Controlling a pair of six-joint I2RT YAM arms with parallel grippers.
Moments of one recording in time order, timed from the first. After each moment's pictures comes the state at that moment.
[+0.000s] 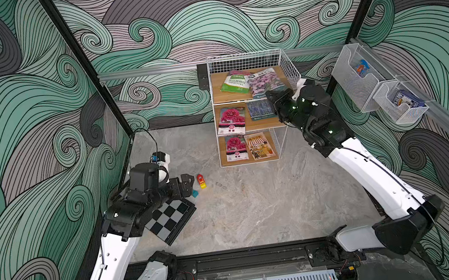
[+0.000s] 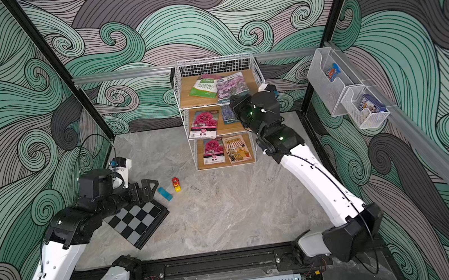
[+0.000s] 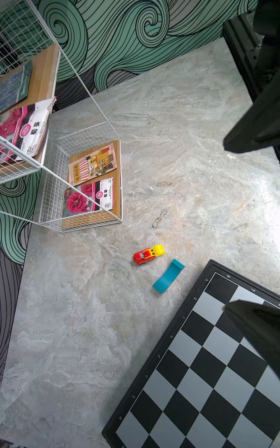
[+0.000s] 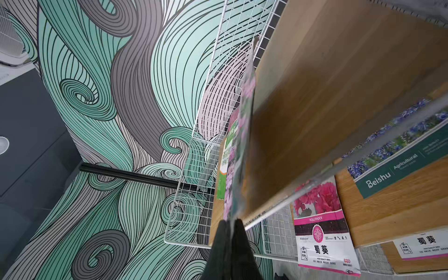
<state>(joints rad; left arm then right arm) -0.31 0.83 1.13 -1.01 0.10 -0.31 0.43 1.36 1.51 -0.25 0.09 1.26</state>
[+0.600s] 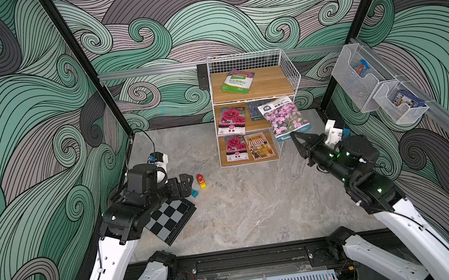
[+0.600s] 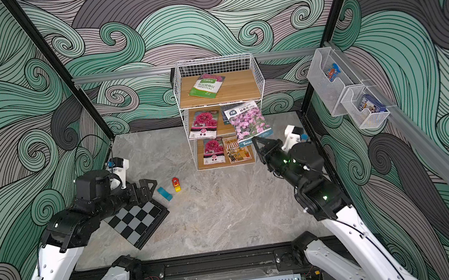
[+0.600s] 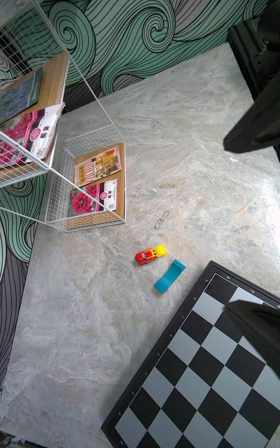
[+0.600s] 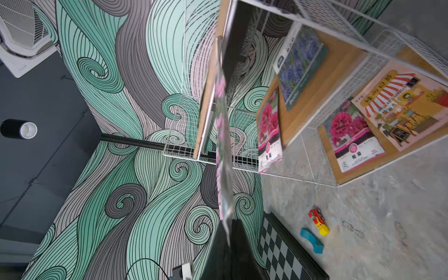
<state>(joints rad) -0.31 0.81 1.14 -1.01 0.09 -0.34 0.43 0.71 0.93 -0.37 -0.01 1.34</state>
